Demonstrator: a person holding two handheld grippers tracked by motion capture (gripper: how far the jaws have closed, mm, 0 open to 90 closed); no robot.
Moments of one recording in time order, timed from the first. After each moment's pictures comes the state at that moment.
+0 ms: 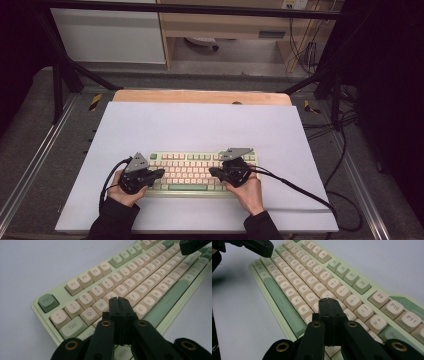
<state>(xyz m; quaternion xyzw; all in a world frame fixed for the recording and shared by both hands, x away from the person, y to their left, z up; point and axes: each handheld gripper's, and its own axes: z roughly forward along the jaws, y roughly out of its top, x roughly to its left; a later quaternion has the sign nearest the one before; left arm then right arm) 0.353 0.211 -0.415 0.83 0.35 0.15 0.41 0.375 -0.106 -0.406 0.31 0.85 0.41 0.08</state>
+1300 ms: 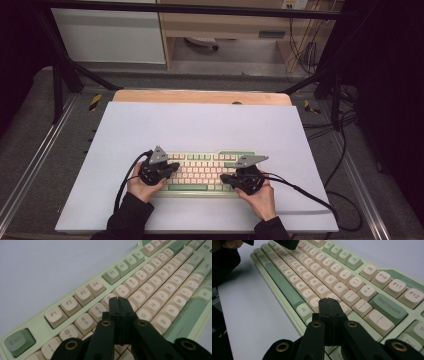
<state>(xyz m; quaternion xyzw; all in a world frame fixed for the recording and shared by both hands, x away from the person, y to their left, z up) 0.381 0.166 -0.423 0.84 0.34 0.16 0.39 0.358 -0.139 -0.415 0.33 0.84 0.42 0.07</state>
